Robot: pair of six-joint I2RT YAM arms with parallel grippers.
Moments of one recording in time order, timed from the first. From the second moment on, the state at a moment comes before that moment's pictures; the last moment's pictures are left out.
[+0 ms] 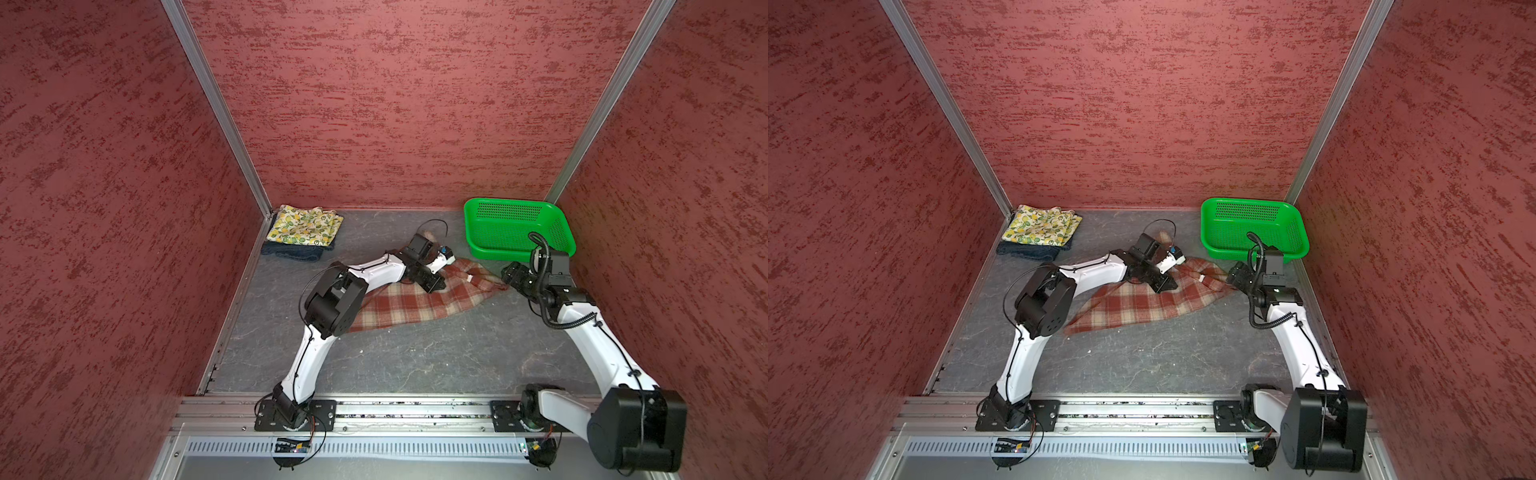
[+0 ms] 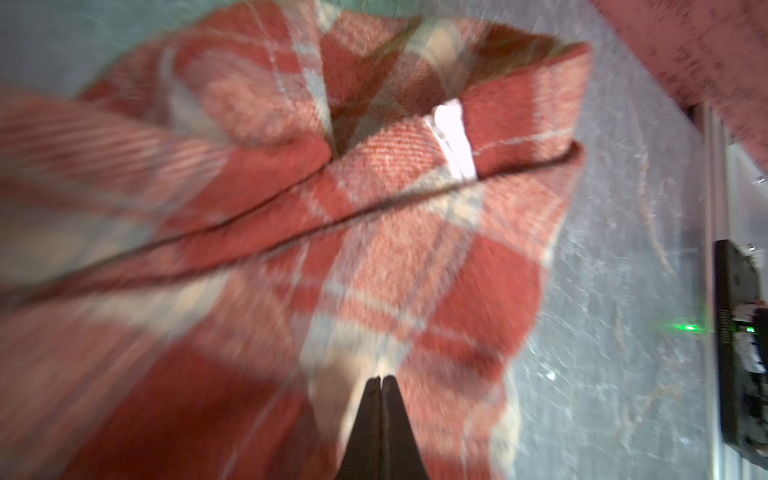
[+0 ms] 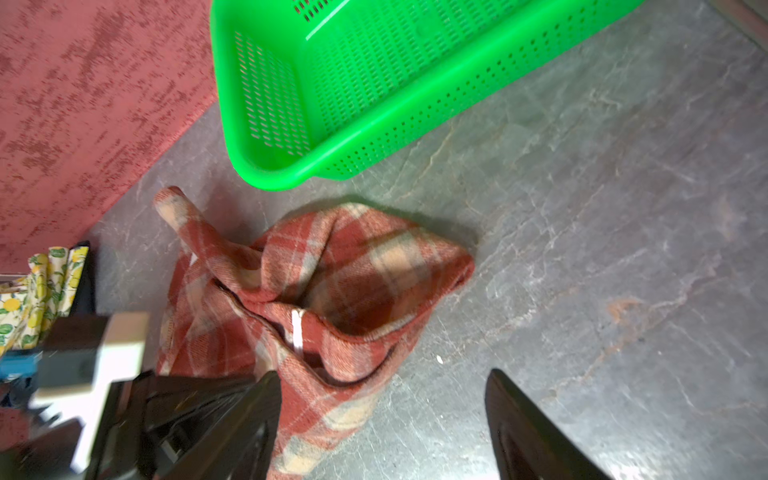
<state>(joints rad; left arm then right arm) -0.67 2.17 1.59 -0.37 0.54 0.07 -0.06 1.15 0.82 -0.45 -0.13 0.56</state>
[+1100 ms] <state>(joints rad) -0.34 1.56 1.09 -0.10 0.38 -0.31 0.40 1.51 1.24 -0.28 -0.01 0.50</state>
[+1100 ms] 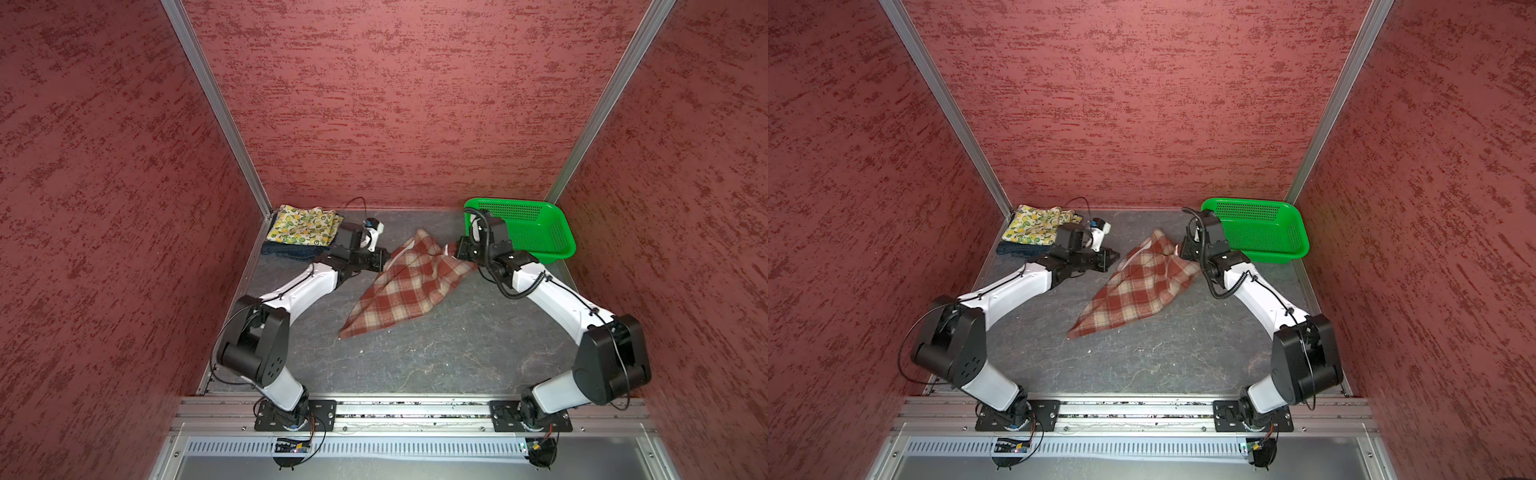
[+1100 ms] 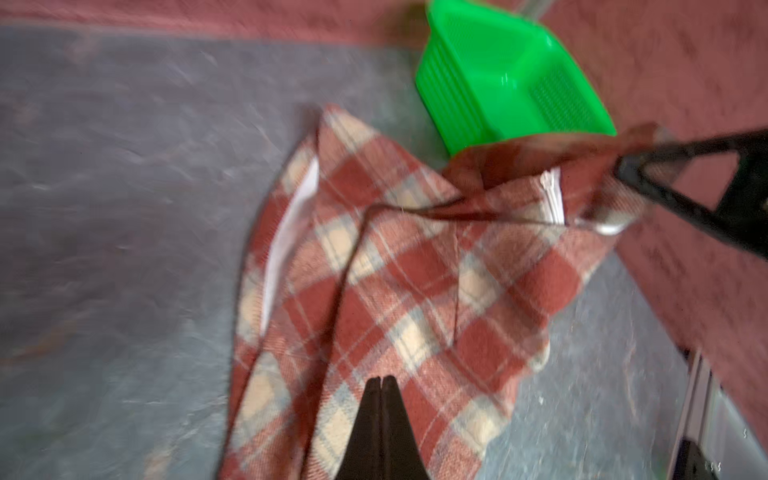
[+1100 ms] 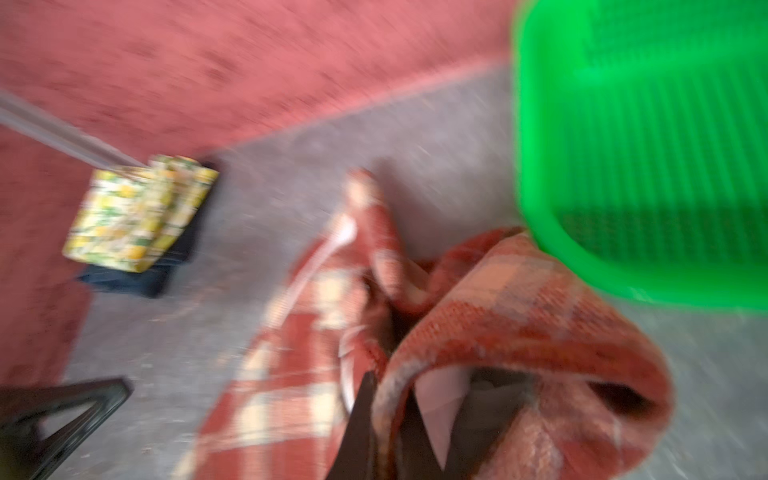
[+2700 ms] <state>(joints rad) -0.38 1.43 0.89 -0.24 0.04 -0.42 0.60 1.22 0.93 -0.38 0.20 0.60</state>
